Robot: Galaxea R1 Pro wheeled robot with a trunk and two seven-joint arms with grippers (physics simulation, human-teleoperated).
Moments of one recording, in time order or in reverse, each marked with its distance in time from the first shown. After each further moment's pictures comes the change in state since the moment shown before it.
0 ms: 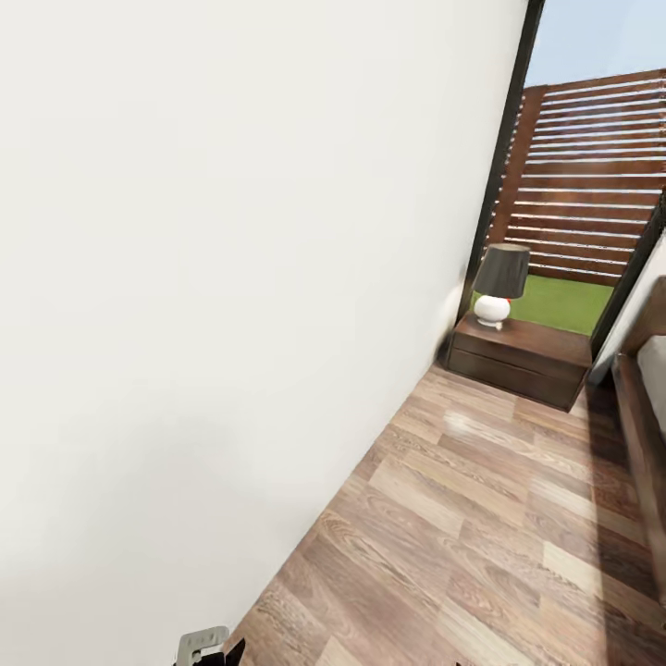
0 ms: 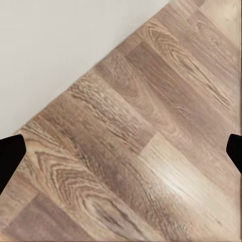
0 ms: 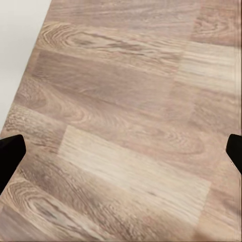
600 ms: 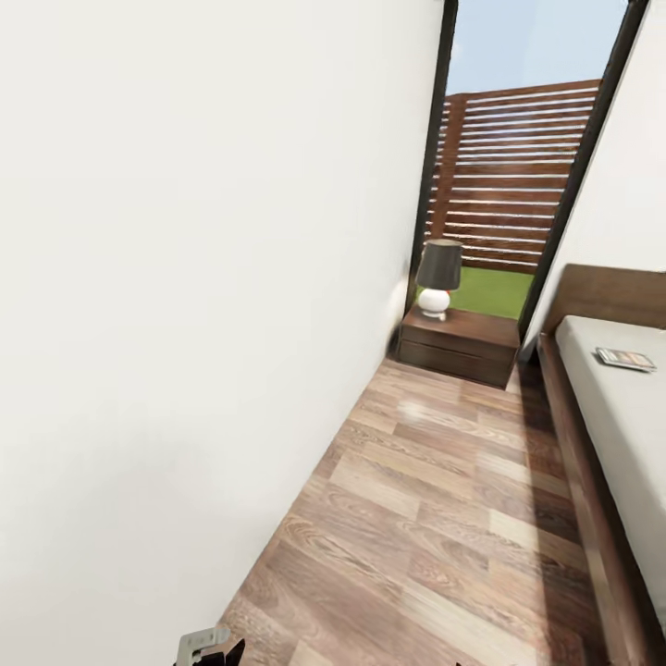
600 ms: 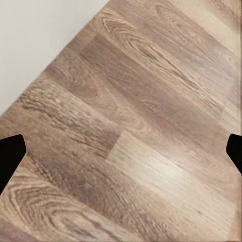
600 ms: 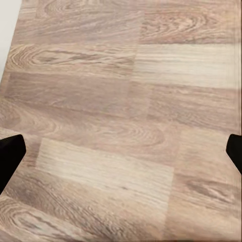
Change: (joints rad) left arm 0.000 0.000 0.000 0.000 0.000 0.000 0.000; right arm 0.000 0.000 0.000 0.000 0.000 0.000 0.000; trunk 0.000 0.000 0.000
